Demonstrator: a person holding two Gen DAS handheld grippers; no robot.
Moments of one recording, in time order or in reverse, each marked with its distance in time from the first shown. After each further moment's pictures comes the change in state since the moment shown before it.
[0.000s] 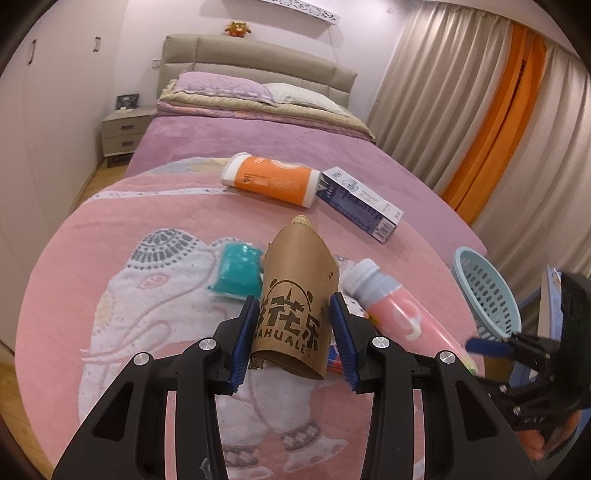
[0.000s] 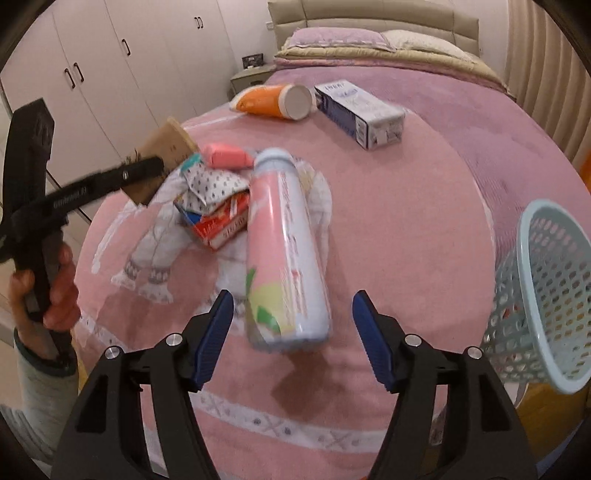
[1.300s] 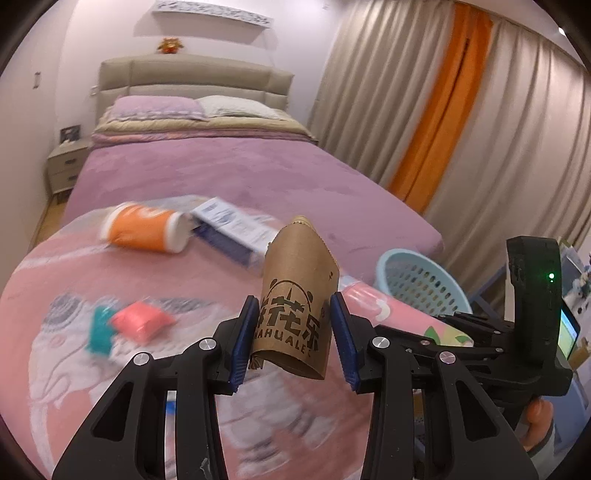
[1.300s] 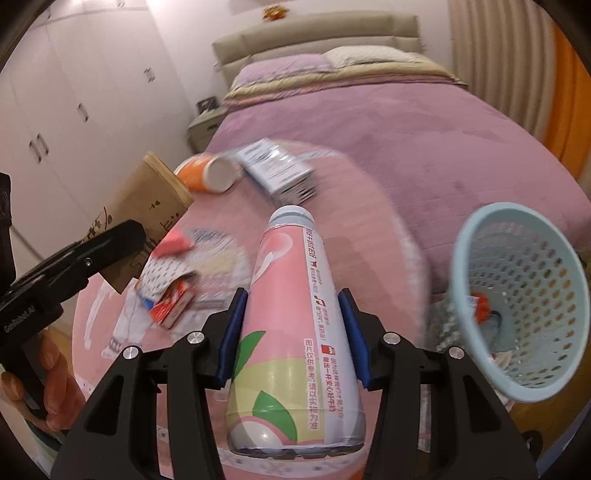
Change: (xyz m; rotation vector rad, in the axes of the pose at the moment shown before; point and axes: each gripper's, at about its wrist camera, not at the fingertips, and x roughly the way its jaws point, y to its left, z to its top) left arm 0.014 -0.127 0.031 0.149 -0.018 -0.161; right arm -0.047 -0.080 0.024 0.215 -0.141 -0.074
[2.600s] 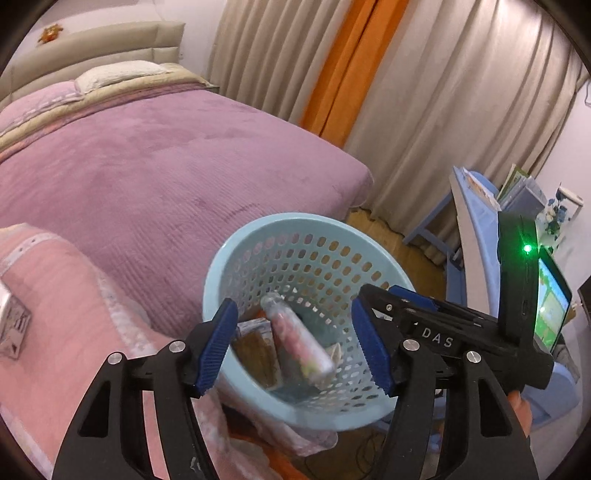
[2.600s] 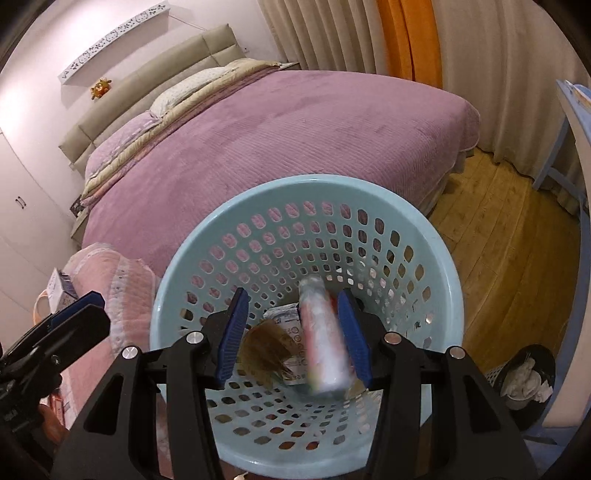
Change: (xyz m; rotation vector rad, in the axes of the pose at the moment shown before) left arm 0.193 -0.172 0.019 0.183 0.232 -0.265; right arm -0.023 -0.265 -0.019 0.485 -0.094 -0.299
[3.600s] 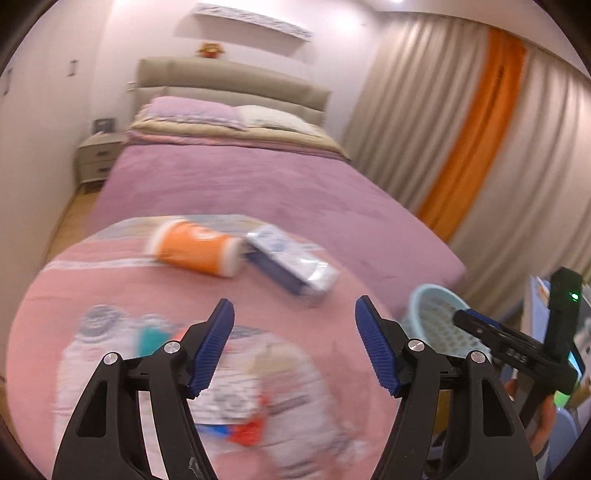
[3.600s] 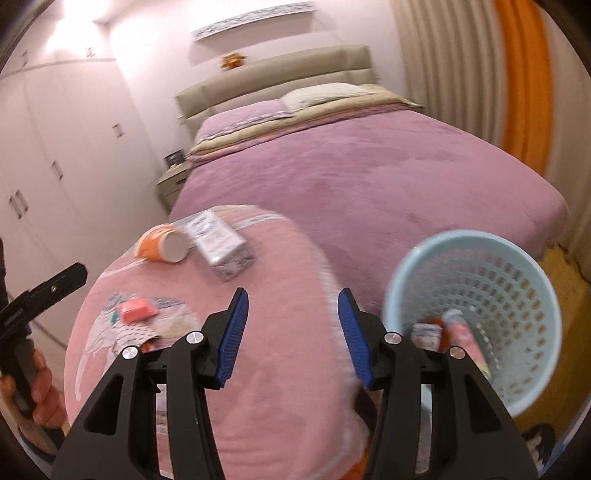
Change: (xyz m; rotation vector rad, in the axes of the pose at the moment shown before) left arm -0.253 0.151 -0.083 -0.312 -0.292 0.380; right arm -0.072 0.208 -0.060 -0.382 -0.074 0.262
